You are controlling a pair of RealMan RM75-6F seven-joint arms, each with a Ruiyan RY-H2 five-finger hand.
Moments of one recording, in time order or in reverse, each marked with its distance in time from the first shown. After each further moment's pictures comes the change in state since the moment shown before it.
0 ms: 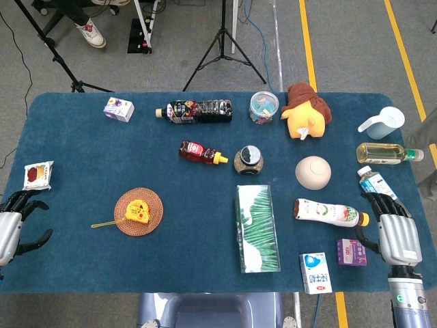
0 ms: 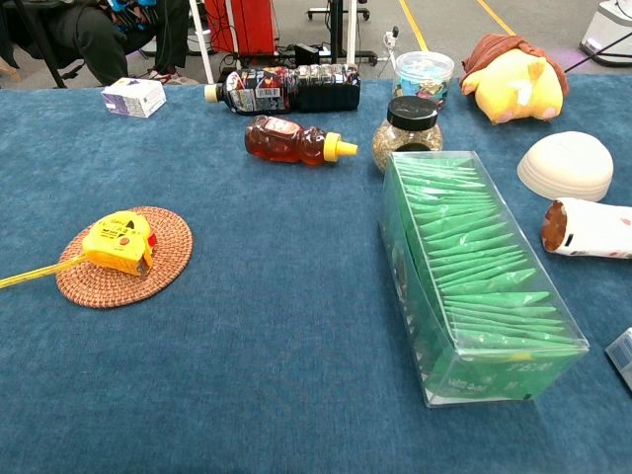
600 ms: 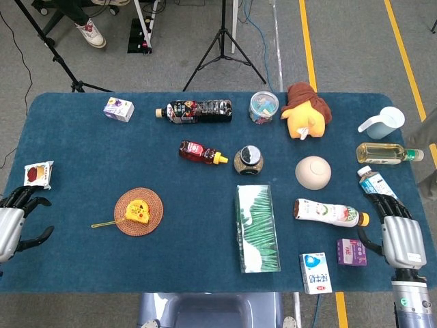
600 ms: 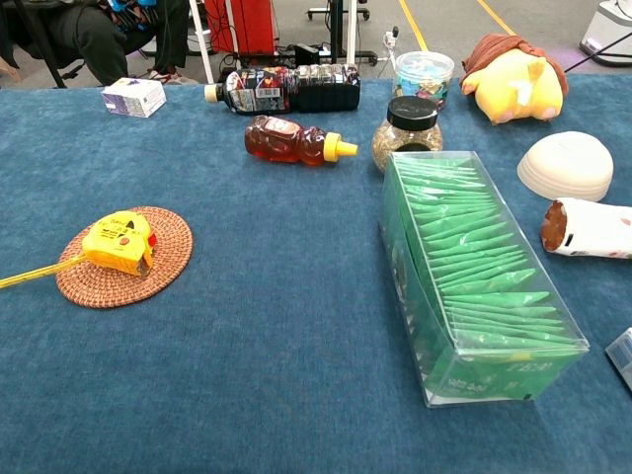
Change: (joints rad) left arm -0.023 0.033 -0.007 0.008 0.034 -0.026 -0.013; right arm -0.018 0.022 -0.005 -0.022 -0.014 0.019 0.015
